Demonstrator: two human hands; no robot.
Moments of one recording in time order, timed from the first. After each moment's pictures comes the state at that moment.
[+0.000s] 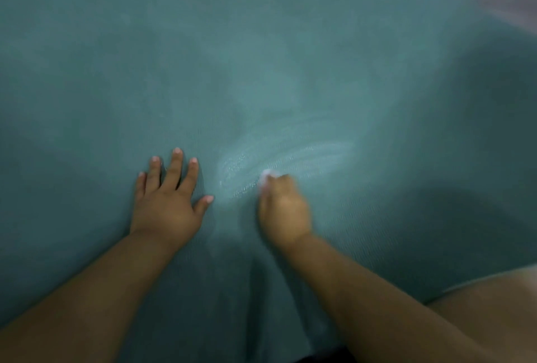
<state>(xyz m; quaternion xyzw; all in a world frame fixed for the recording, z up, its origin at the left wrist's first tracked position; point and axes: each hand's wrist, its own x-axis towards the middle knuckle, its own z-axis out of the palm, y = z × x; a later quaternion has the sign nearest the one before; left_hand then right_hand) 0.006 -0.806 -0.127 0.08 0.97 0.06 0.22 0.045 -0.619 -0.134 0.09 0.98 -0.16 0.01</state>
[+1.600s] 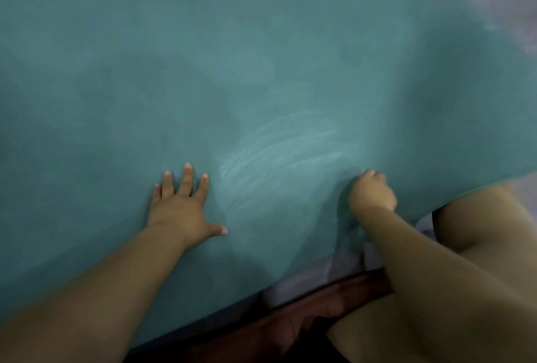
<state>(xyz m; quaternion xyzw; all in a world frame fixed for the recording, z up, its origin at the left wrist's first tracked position) 0.079 -0.797 -0.090 0.14 0.92 -0.05 0.37 0.136 -0.478 -0.091 0.39 0.89 0.02 0.23</state>
